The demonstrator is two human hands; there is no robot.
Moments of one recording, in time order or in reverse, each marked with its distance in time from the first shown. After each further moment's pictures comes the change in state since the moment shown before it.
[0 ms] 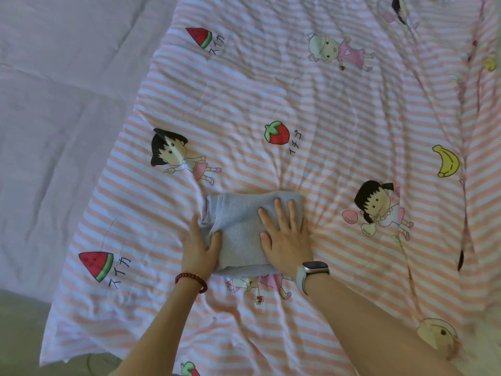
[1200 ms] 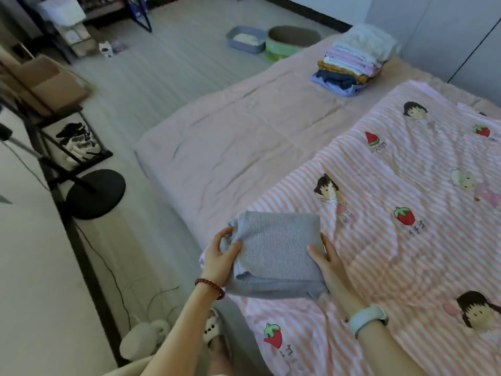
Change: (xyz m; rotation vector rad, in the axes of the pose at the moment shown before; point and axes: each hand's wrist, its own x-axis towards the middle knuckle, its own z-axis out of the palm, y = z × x) left_hand -0.203 -0.055 -0.212 -0.686 0.480 -0.065; right_hand -0.114 -0.187 -0.095 1.314 -0.325 -0.138
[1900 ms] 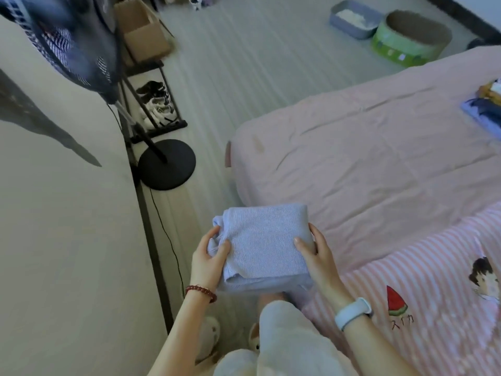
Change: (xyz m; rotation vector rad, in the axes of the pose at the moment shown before) left_hand 0.146 -0.007 -0.329 -0.101 0.344 -0.088; right_hand 0.131 -0.025 0.387 -0.349 -0.190 -0.026
